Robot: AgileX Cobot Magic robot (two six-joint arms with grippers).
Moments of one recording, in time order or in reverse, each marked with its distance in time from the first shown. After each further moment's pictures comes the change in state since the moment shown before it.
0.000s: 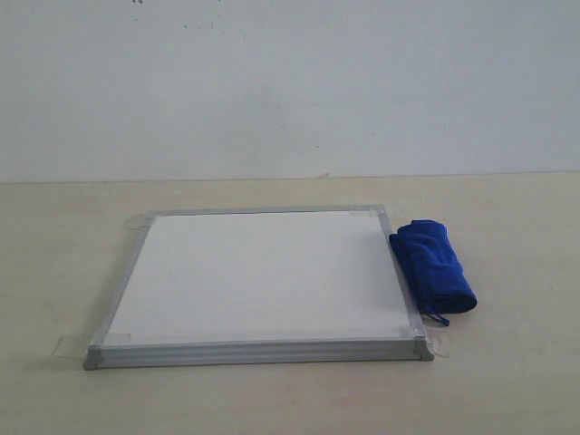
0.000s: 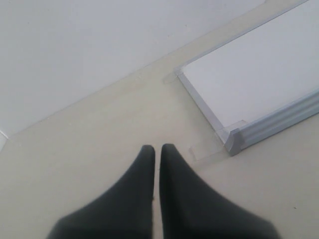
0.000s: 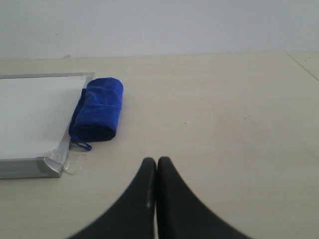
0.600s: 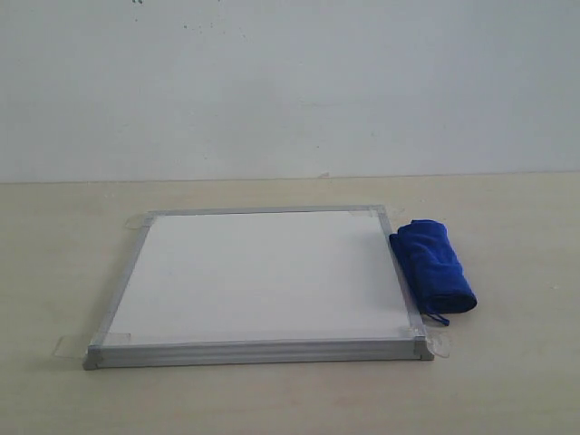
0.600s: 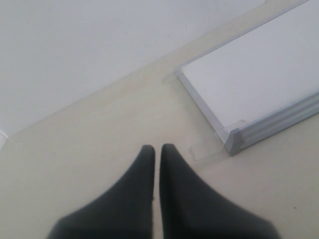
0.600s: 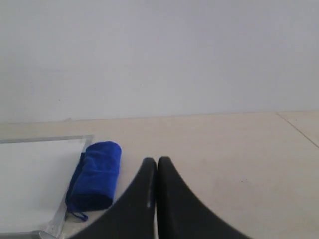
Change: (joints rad) left arm 0.000 0.000 0.000 0.000 0.000 0.000; right arm 0.000 0.082 -0.006 0.006 -0.283 0.001
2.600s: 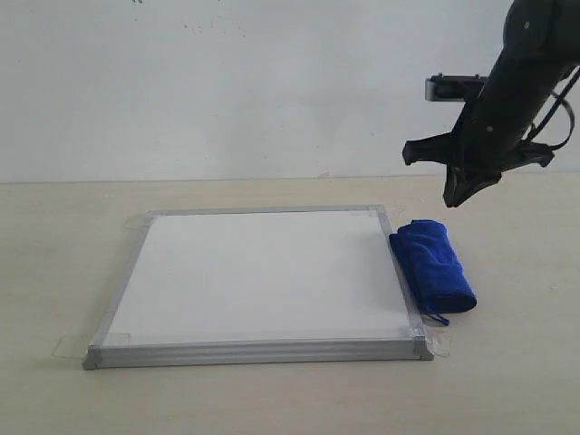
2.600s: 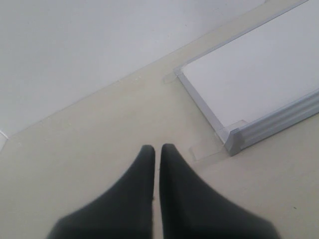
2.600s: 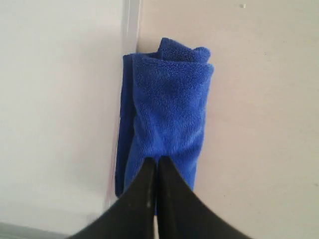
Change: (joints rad) left arm 0.000 0.000 0.000 0.000 0.000 0.000; right arm 0.174 1.944 -1.736 0.051 1.008 0.013
